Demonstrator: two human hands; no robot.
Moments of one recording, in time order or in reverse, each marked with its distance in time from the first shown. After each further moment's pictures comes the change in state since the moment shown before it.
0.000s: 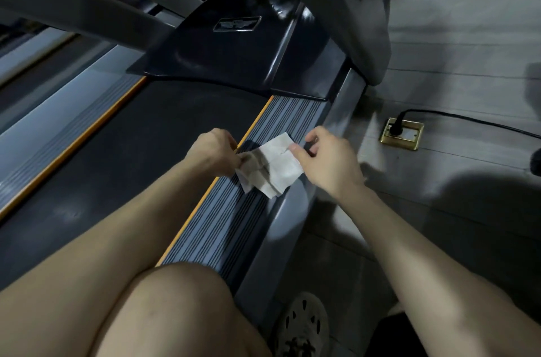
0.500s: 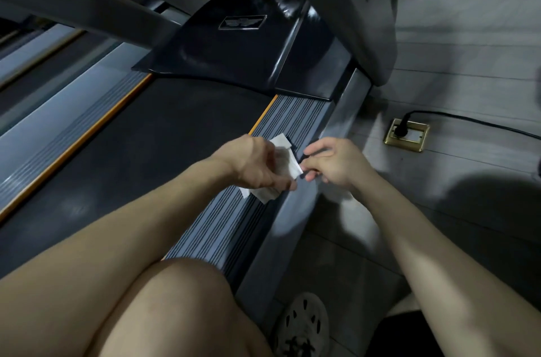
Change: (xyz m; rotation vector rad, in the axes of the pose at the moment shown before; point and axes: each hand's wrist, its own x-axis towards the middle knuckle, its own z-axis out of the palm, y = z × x) left_hand -0.047 0.053 -0.008 0.151 -0.207 0.373; right_hand 0.006 0.007 -0.018 0.532 -0.345 0.297
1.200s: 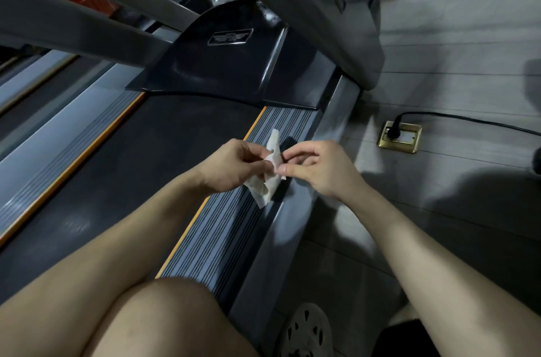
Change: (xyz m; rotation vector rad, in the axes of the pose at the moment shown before) left_hand 0.008 -0.023 0.001 -0.740 0.019 0.188; right_hand -0.006 -0.004 -0.005 -0.108 -0.028 -0.352
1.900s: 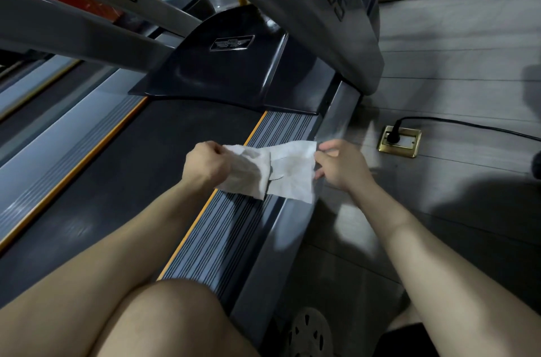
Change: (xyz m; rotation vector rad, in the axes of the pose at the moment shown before) left_hand 0.009 -0.027 -0.013 0.273 0.671 -0.454; right_hand 0.023 0.032 -0.011 -0.001 0.294 0.318
